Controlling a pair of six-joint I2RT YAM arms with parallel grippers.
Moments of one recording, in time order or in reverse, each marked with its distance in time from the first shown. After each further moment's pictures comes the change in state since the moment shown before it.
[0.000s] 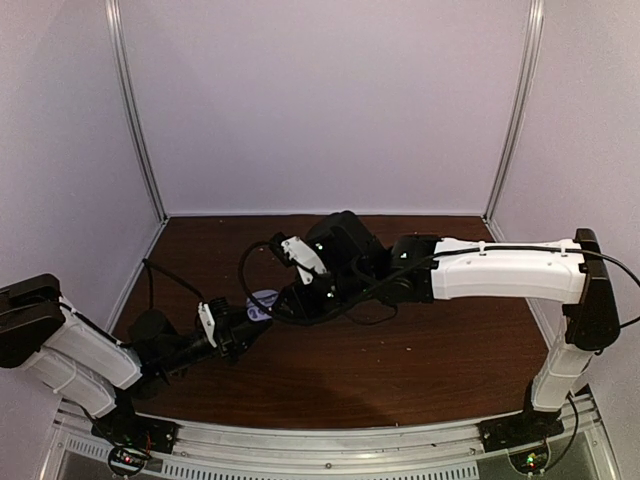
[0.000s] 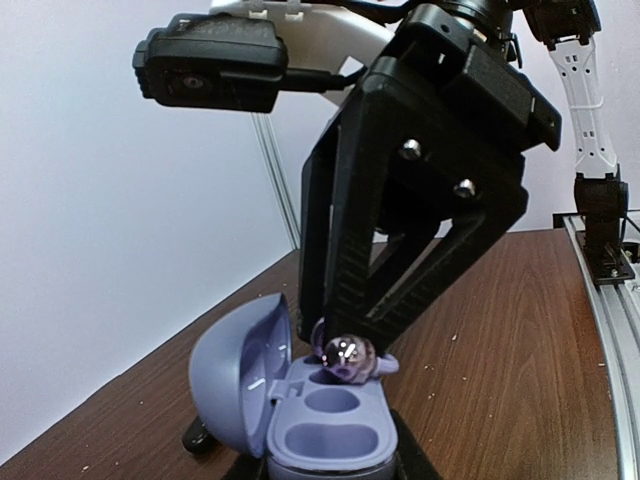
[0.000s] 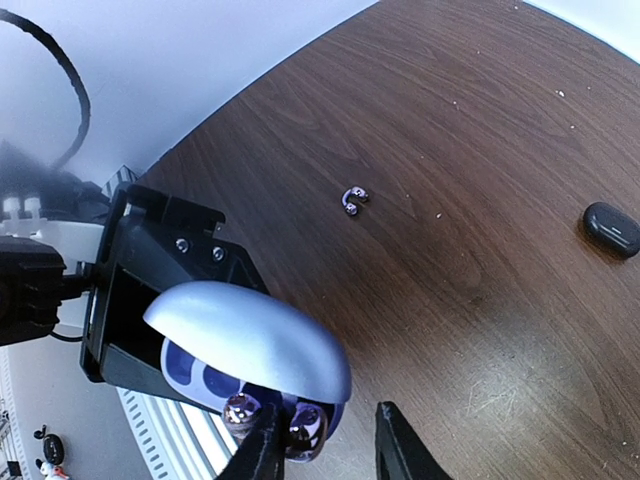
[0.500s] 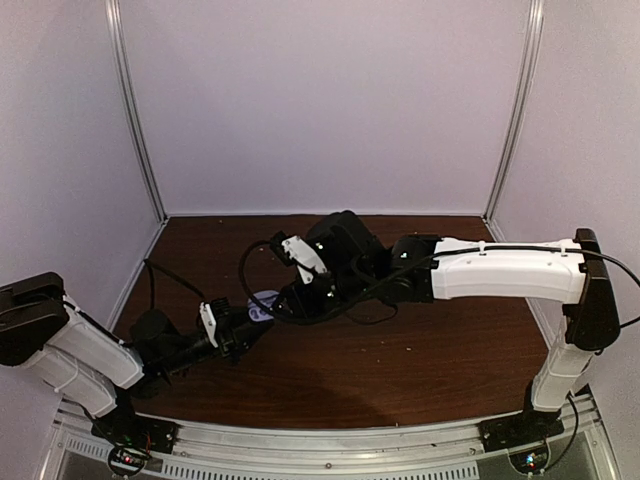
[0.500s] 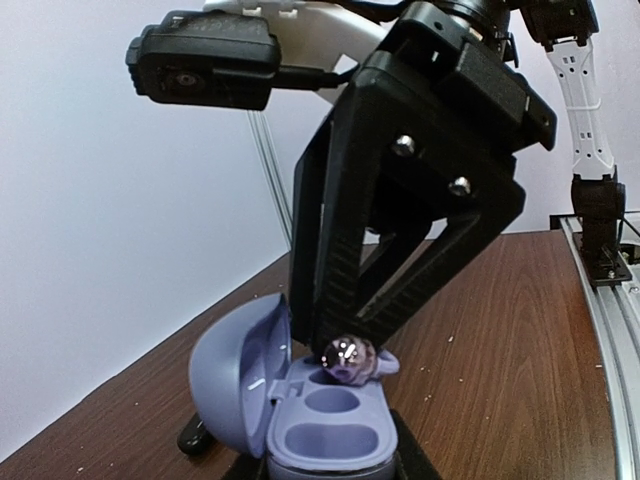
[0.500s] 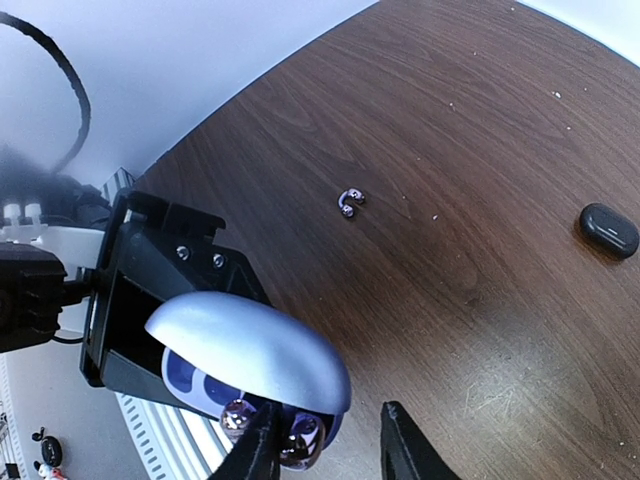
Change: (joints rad) left arm 0.000 0.023 0.005 0.017 0.008 -0.008; right arm 0.000 0.000 0.000 0.002 0.008 0.000
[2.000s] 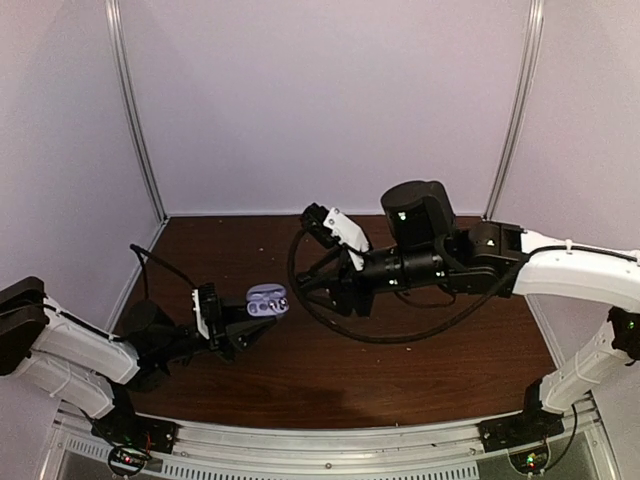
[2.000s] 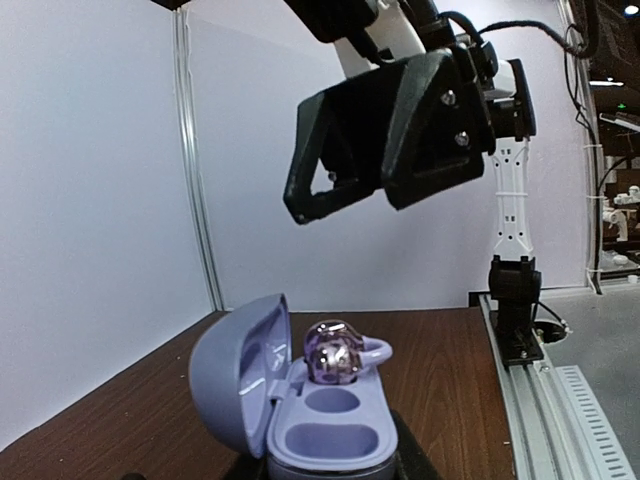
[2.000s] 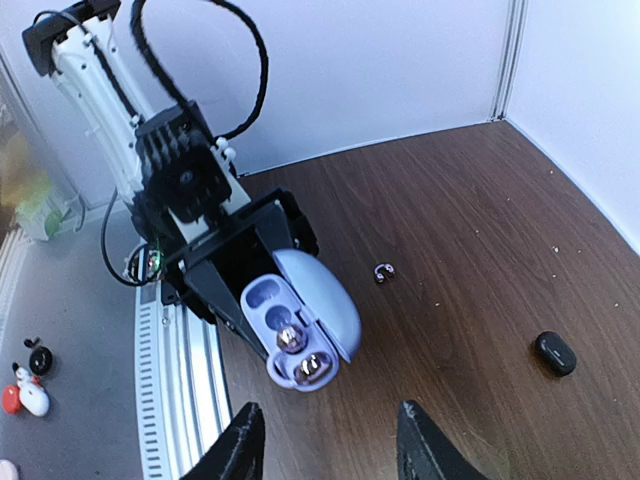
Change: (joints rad) left arm 0.000 -0.089 0.060 -0.014 0.178 -0.197; right arm -0.005 -0.305 -0.128 0.052 -0.125 -0.338
